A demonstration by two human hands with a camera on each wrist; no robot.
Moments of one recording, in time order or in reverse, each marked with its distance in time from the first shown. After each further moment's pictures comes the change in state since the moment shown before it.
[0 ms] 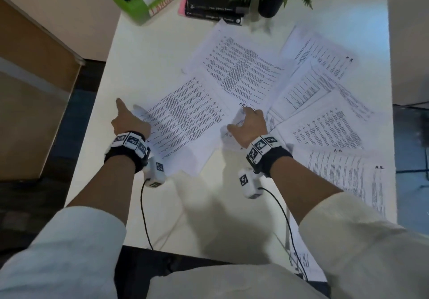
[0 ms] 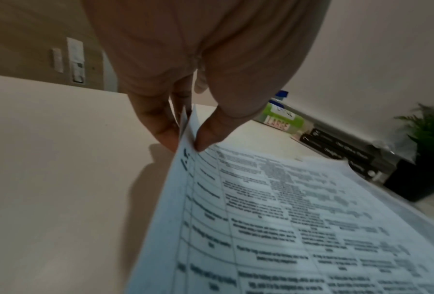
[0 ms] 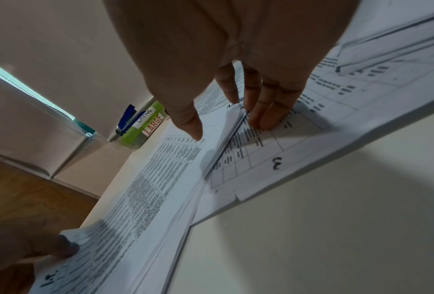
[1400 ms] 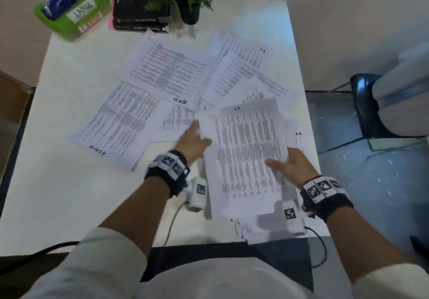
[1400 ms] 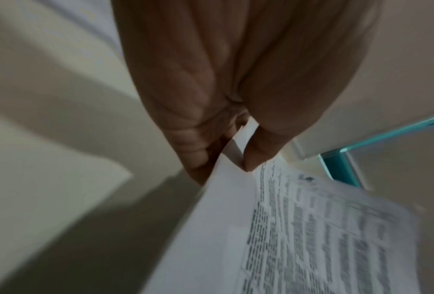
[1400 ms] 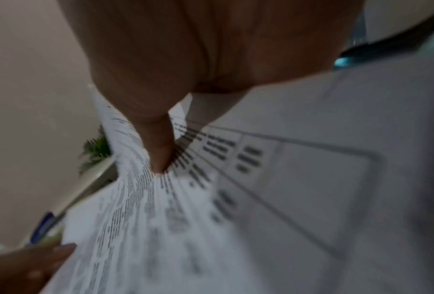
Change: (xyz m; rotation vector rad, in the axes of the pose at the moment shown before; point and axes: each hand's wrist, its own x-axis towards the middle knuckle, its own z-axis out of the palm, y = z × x) left_hand -0.232 0.047 0.147 -0.230 -0.823 0.481; right_hand -0.158 0.244 -0.137 0.291 -0.019 0.115
